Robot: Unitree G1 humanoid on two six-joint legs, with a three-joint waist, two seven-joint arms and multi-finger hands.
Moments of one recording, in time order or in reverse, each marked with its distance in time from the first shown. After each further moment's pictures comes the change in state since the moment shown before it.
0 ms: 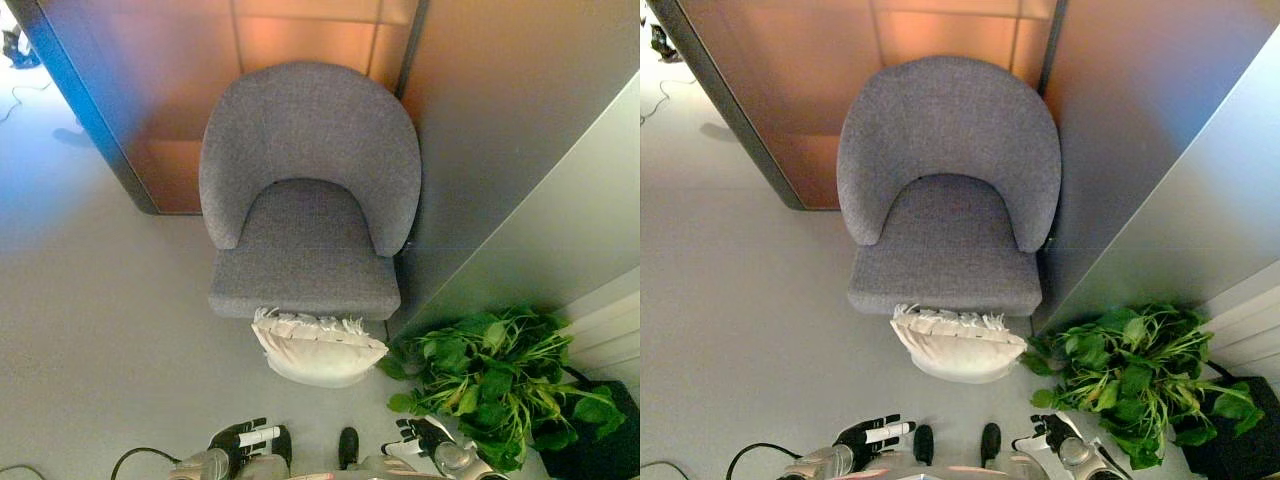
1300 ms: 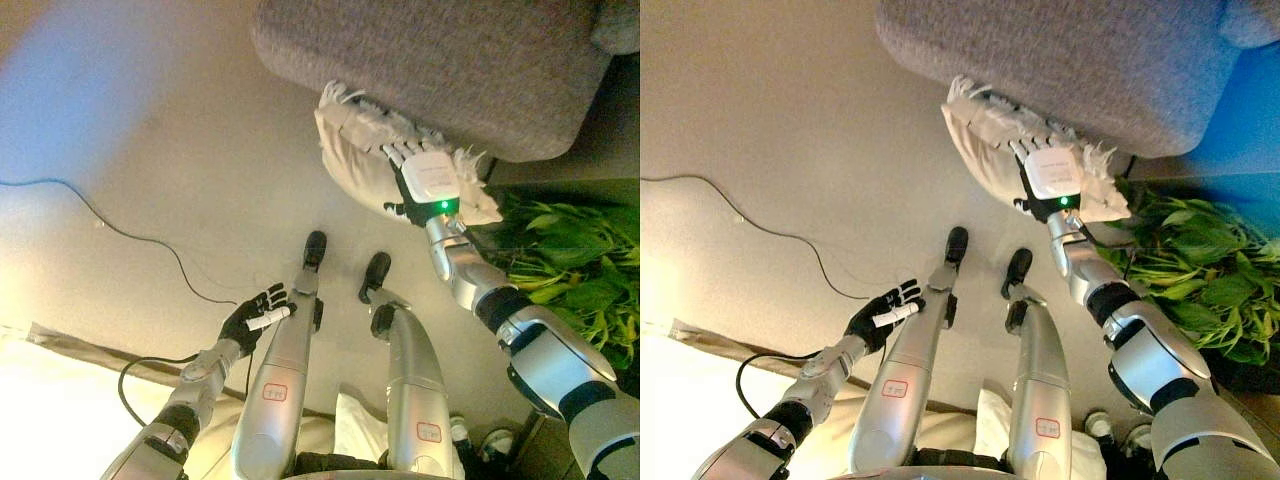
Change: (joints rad) left arm -0.187 0.137 -0.206 -0.391 -0.404 -0.251 -0.071; right arm -0.813 -0.295 0.333 -0.310 -0.512 0.074 -0.603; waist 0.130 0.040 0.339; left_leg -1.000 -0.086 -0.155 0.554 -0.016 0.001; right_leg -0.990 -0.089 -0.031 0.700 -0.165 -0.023
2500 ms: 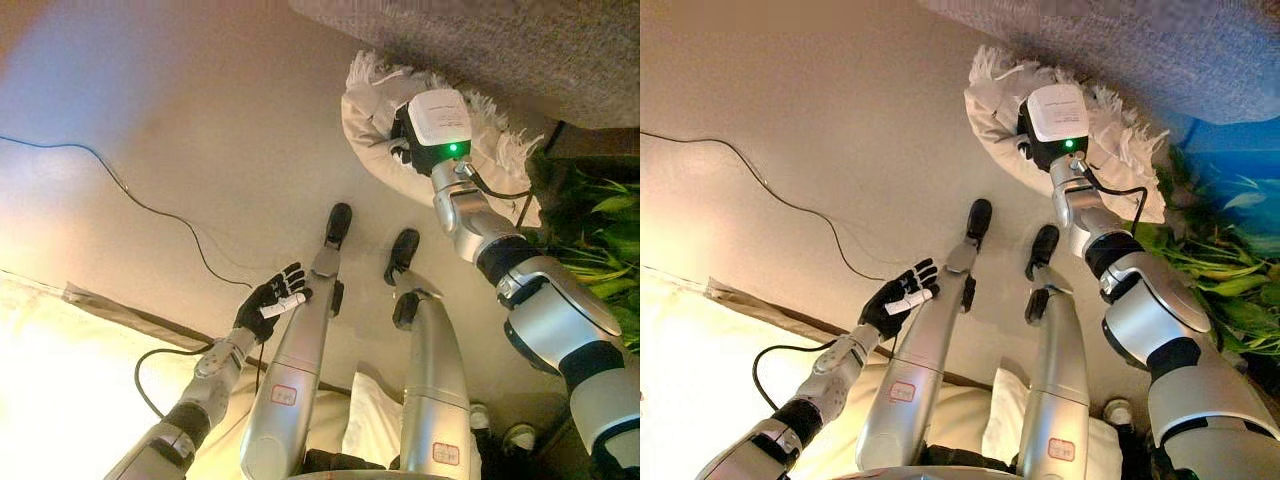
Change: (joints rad) left arm 0.018 -0.014 -0.073 -0.091 -0.076 -0.081 0.010; right arm -0.227 0.002 0.070 0.127 0.121 0.014 0.084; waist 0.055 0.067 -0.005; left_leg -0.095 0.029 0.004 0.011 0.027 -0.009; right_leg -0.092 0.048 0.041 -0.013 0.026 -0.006
